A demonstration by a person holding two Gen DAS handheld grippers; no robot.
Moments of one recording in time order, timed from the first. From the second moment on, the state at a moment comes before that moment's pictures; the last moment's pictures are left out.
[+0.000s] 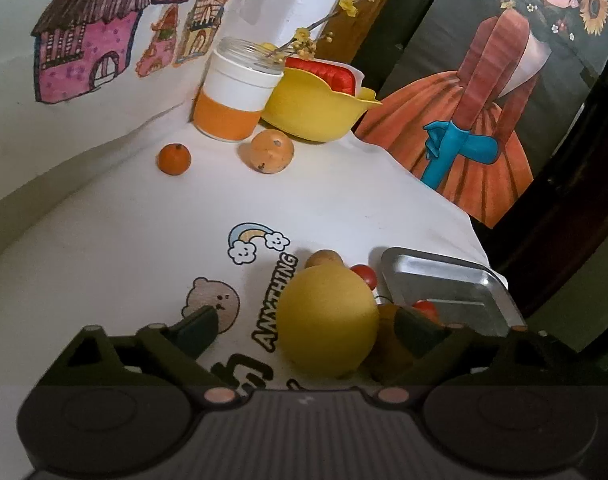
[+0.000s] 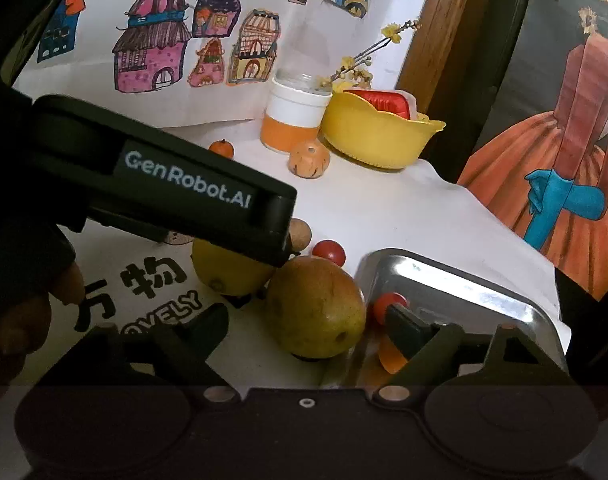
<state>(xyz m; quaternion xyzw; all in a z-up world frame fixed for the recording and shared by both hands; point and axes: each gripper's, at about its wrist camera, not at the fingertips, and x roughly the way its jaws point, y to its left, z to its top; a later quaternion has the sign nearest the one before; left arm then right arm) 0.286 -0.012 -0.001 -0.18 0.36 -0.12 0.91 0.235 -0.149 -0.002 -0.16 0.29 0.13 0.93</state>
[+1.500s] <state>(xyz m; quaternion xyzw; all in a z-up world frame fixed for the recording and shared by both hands) 0.230 0.008 0.006 -0.19 0.37 -0.12 0.90 0.180 -0.154 0.001 -0.09 0.29 0.15 0.94</state>
